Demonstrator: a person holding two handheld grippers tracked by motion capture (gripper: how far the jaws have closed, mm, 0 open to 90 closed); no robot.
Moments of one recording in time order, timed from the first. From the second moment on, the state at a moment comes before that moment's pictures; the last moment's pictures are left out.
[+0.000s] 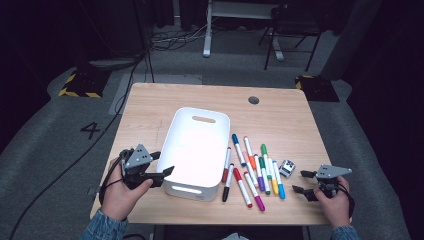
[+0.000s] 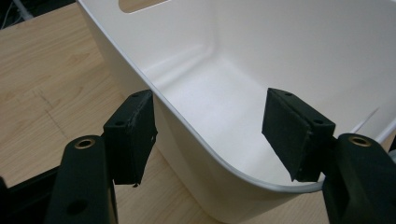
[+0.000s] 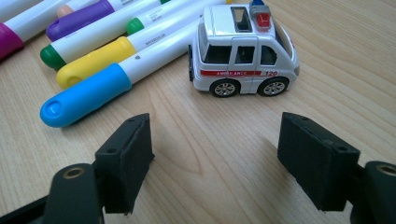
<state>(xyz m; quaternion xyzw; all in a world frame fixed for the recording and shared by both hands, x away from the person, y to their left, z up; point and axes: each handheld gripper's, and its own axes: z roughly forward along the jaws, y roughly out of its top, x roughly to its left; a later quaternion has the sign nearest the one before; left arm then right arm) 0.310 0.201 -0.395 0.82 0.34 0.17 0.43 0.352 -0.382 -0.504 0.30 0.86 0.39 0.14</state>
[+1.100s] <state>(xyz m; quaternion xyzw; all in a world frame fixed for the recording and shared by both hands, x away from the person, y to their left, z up) 0.287 0.213 -0.369 0.82 0.32 0.18 0.44 0.352 -0.382 -0.504 0.30 0.86 0.39 0.14</state>
